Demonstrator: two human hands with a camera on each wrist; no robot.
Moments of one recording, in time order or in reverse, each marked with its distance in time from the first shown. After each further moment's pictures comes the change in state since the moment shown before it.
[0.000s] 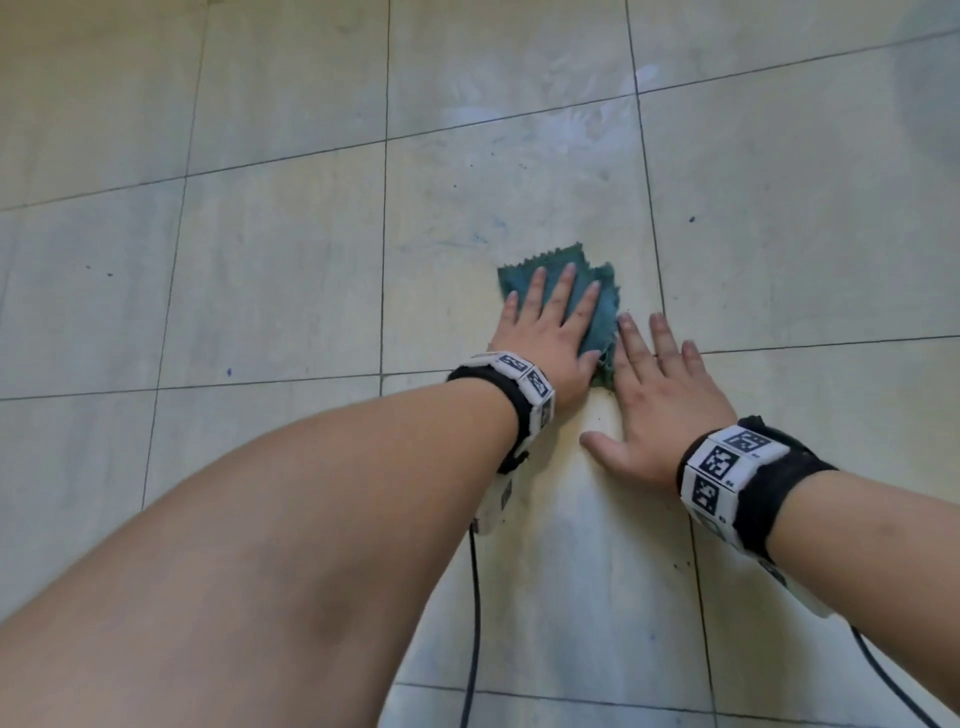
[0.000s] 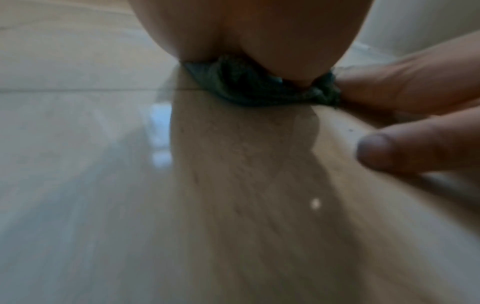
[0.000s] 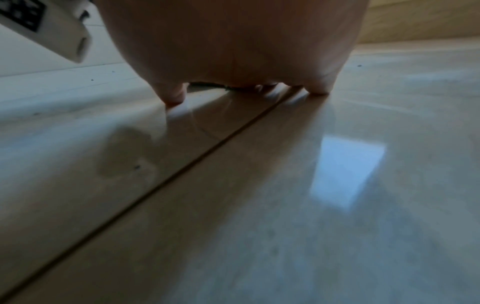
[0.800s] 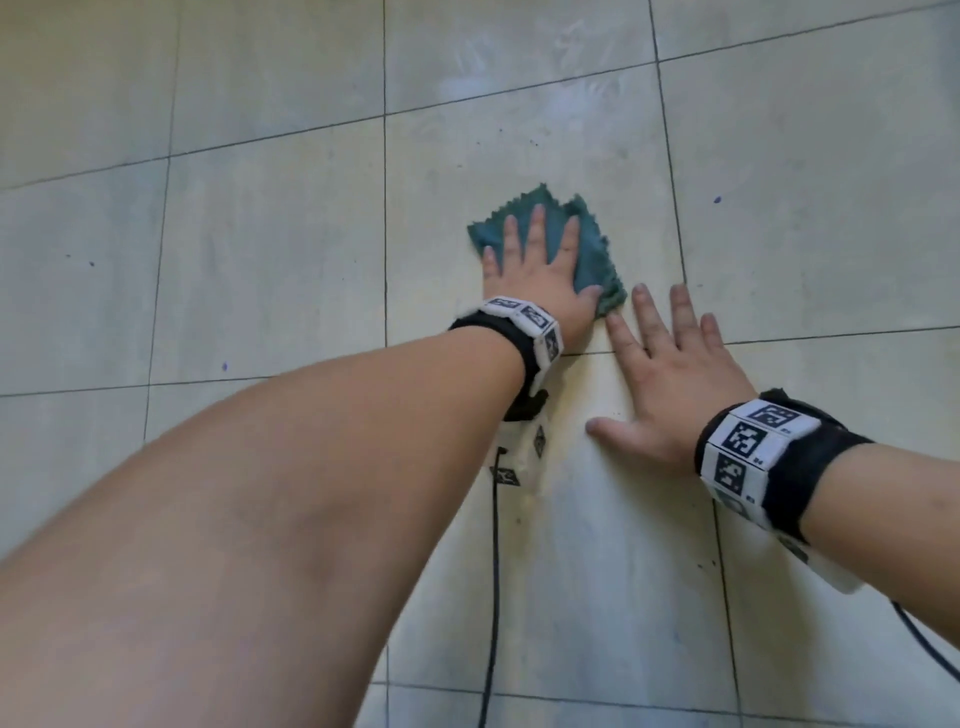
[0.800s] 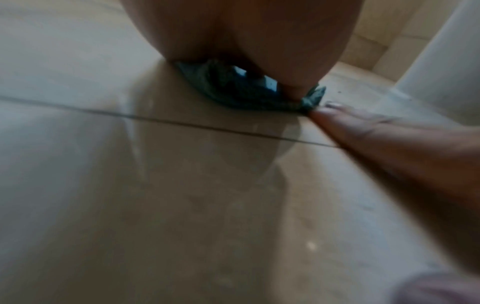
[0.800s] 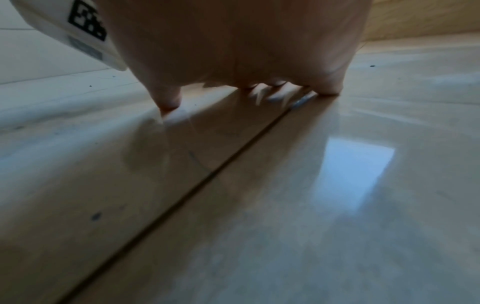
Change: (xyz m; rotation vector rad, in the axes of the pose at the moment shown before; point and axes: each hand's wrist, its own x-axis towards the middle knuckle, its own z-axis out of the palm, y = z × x) left_hand 0.027 -0.023 -0.027 -0.136 0.042 -0.188; right_hand 0.011 -0.005 -0.016 0.013 -0.037 0.010
